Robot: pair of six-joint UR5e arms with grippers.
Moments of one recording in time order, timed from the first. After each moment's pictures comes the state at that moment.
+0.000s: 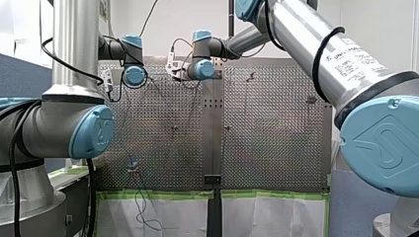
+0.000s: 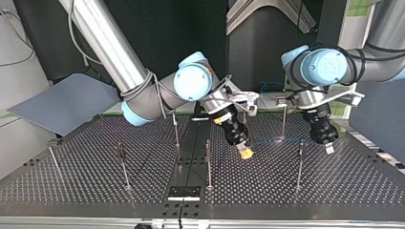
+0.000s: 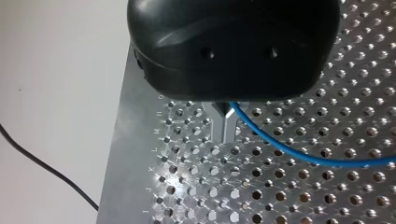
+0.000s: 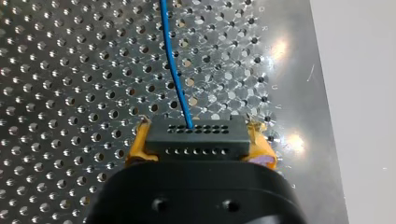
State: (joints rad) left arm 0.04 -1.61 -1.86 -2.60 -1.94 -1.64; right arm 2.45 -0.85 0.84 -0.09 1.49 1.73
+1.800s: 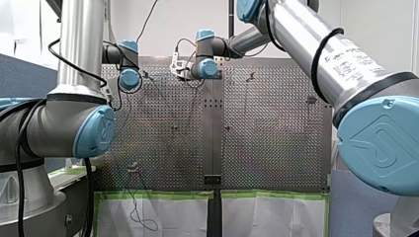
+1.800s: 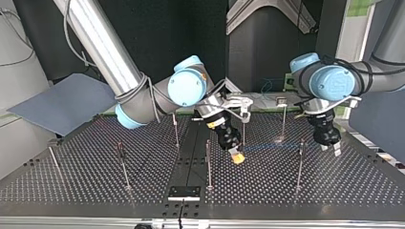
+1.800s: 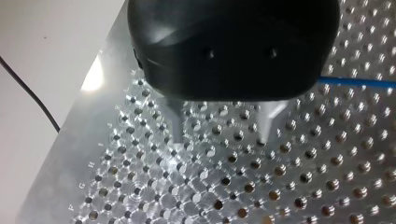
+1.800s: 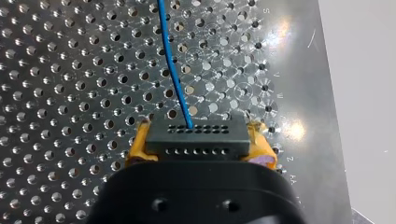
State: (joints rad) left arm 0.10 -1.68 -1.81 -2.72 -1.88 -1.91; right arm 2.42 -0.85 0.83 -0.06 1.51 1.73
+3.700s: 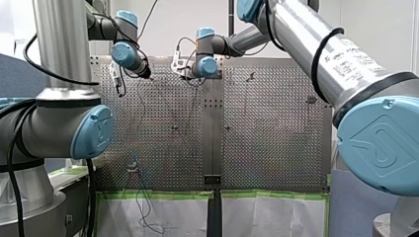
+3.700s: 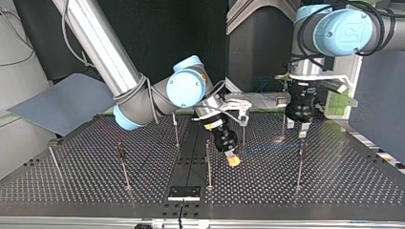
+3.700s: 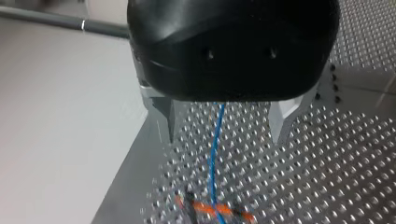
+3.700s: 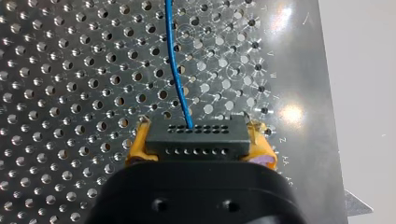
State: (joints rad) left arm 0.02 -1.41 -1.91 -2.95 -1.54 -1.80; right arm 2.42 -0.85 0.81 -0.04 1.56 1.73
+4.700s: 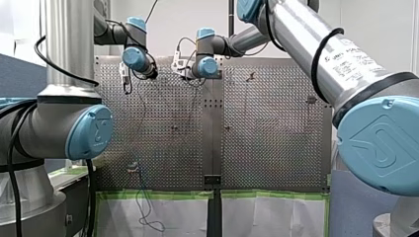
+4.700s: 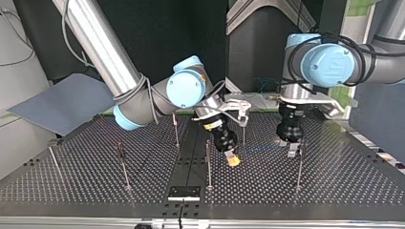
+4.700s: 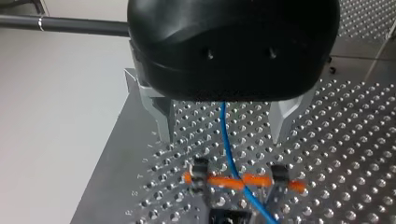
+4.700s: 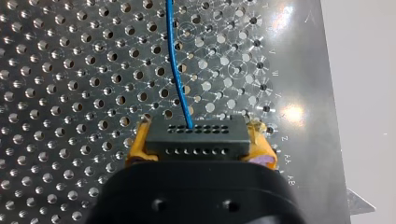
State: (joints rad) left arm -0.02 -1.56 -1.77 -2.93 -1.58 -1.67; right arm 2.42 -0.85 0.81 -0.04 1.56 1.74
